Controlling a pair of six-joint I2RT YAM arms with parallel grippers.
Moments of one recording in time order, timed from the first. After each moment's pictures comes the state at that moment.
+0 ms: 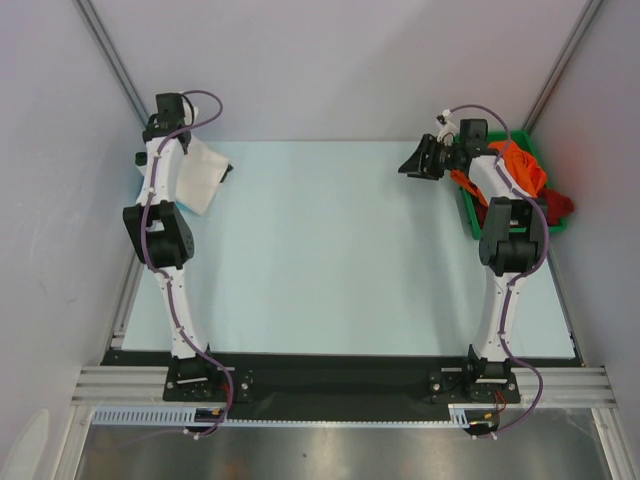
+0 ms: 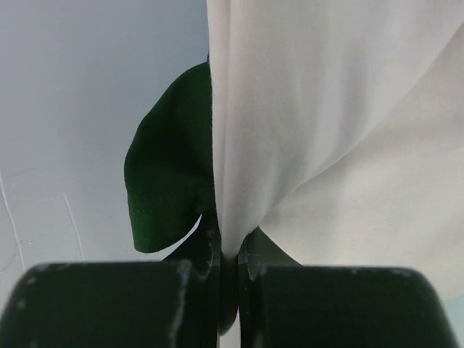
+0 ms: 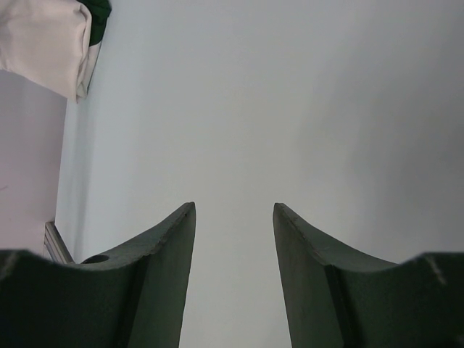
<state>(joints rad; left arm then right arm) 0.14 2.34 2.33 -0.76 -0.46 0.55 -0.02 2.22 1.87 -0.39 -0.80 0.27</state>
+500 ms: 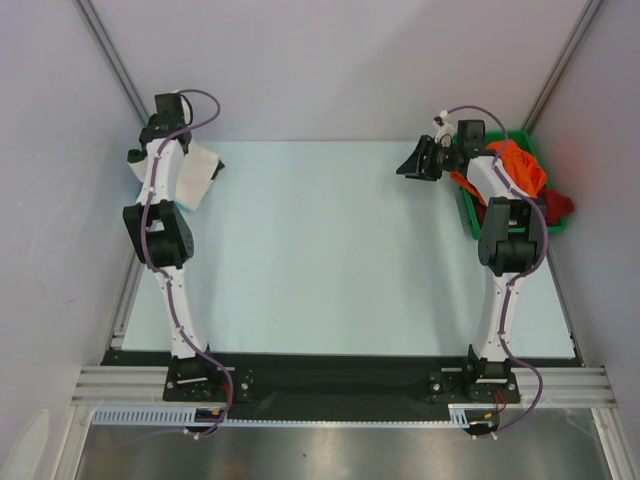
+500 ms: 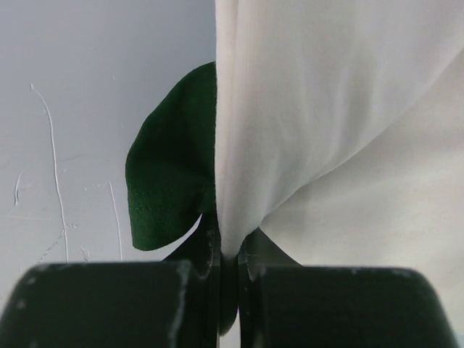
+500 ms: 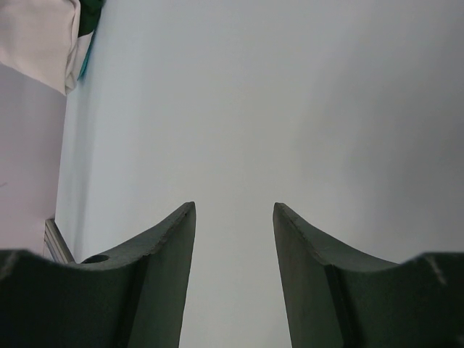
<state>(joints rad) 0.14 2.34 2.32 -0.66 -0.58 0.59 -0.01 2.22 1.86 -0.38 -0.80 0.26</state>
